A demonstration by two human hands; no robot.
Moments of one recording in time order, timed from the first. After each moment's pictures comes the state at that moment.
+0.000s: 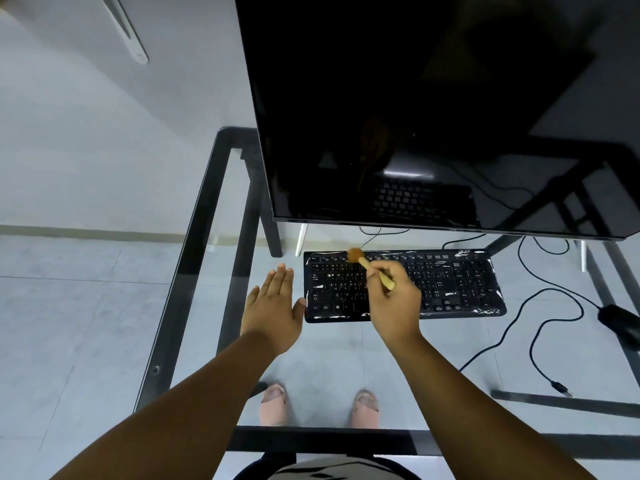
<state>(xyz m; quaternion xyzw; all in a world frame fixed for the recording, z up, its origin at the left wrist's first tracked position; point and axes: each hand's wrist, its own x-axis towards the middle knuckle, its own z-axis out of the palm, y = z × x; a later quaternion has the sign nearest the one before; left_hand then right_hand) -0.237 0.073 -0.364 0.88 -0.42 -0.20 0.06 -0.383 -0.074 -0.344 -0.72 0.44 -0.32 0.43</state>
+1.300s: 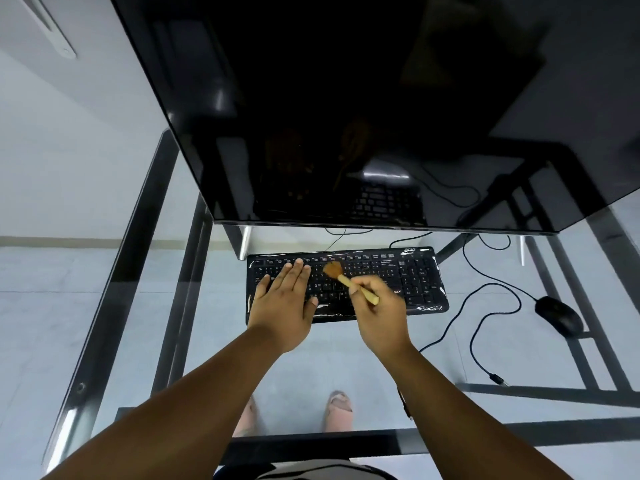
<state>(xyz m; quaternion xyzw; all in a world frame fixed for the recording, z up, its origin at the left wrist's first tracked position) -0.305 -0.011 -0.357 0.85 -0.50 -0.17 0.07 -0.456 -0.118 -0.346 -0.75 0.42 -0.26 0.44</state>
